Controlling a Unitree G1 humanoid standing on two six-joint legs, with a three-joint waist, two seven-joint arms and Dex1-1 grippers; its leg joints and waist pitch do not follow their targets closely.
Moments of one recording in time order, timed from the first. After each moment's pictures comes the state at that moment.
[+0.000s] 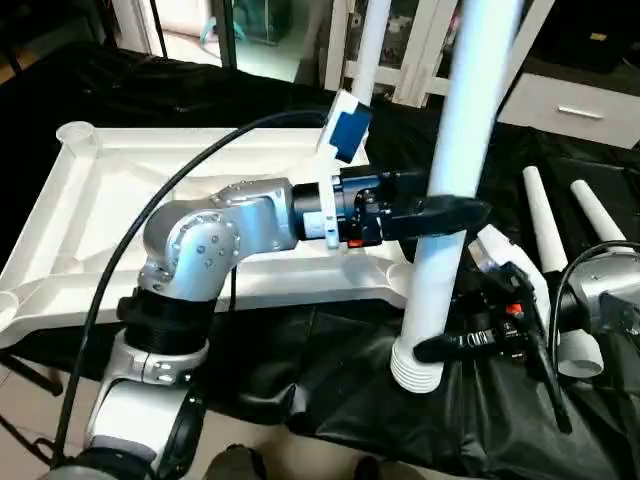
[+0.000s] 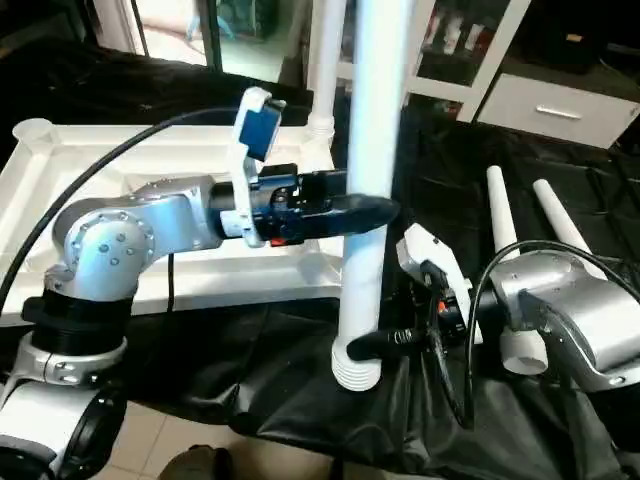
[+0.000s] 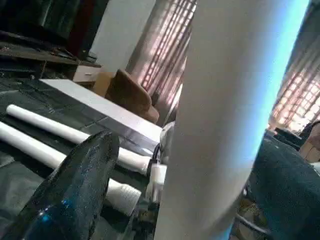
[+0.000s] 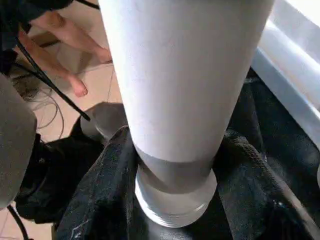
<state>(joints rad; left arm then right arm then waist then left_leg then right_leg) -0.79 0.13 -0.06 -0.04 -0.83 1.00 -0.76 -0.39 -0.86 0.21 -0.18 0.56 0.76 1.33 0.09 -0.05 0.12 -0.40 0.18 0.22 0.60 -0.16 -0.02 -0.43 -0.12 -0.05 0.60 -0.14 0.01</state>
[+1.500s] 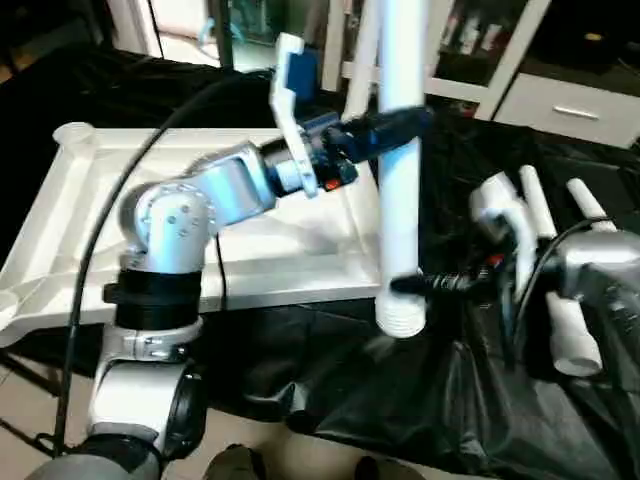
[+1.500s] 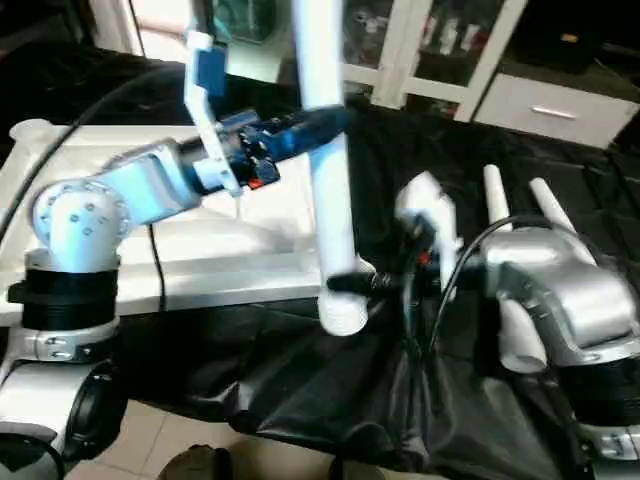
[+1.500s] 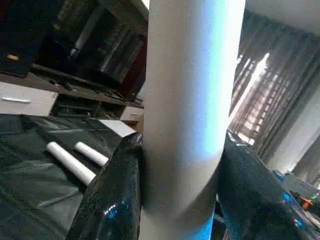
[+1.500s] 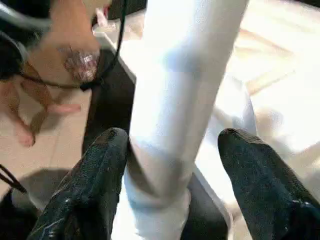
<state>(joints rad) -0.87 0.16 0.12 0.06 -0.85 0.96 -0.61 -0.47 -0.70 0.05 -0.11 0.60 0.72 1.14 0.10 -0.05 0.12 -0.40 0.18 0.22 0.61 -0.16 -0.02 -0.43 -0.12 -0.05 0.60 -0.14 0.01</state>
